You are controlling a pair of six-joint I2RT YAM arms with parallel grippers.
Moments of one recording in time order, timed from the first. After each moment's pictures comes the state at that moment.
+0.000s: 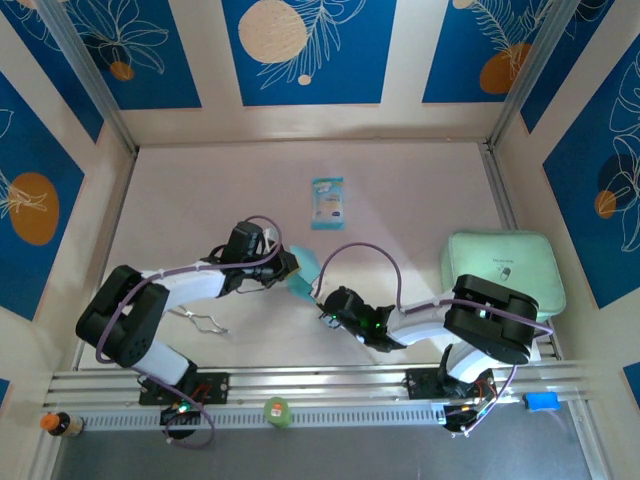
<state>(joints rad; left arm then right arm) -0.53 1.52 0.63 0.16 0.51 -1.07 1.13 1.54 0.43 0.40 0.44 0.03</state>
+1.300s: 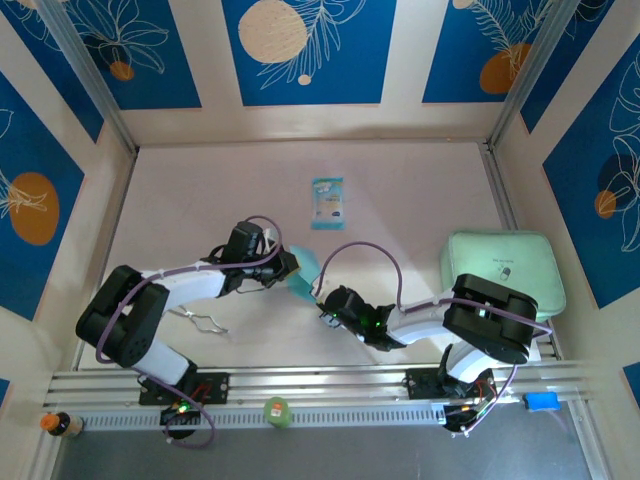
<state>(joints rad) -0.53 1.52 0.63 0.16 0.51 -1.07 1.12 1.55 0.43 0.40 0.42 0.05</state>
